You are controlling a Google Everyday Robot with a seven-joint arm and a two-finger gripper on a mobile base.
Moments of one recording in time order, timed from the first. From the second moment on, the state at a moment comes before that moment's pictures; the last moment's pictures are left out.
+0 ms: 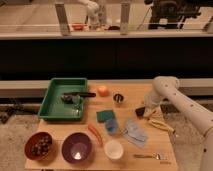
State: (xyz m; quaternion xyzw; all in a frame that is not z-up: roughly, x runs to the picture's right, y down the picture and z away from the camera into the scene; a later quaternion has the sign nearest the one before) arm 0.266 0.126 0.896 -0.30 -0.14 -0.08 0.94
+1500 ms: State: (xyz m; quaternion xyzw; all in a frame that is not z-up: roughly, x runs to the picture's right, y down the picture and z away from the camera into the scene) arm 0.255 0.115 0.936 -0.31 -0.16 -0.08 0.93
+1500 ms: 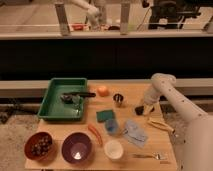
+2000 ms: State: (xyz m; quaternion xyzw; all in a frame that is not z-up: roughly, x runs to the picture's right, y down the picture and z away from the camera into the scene) arm 0.230 0.133 0.919 -0.32 -0.17 -0.12 0.92
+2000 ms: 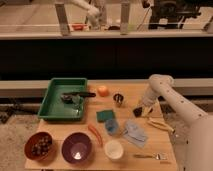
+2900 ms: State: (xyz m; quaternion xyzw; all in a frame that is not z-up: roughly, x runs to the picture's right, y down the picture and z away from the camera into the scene) arm 0.265 0.122 0.914 -0.30 -0.14 -0.12 0.94
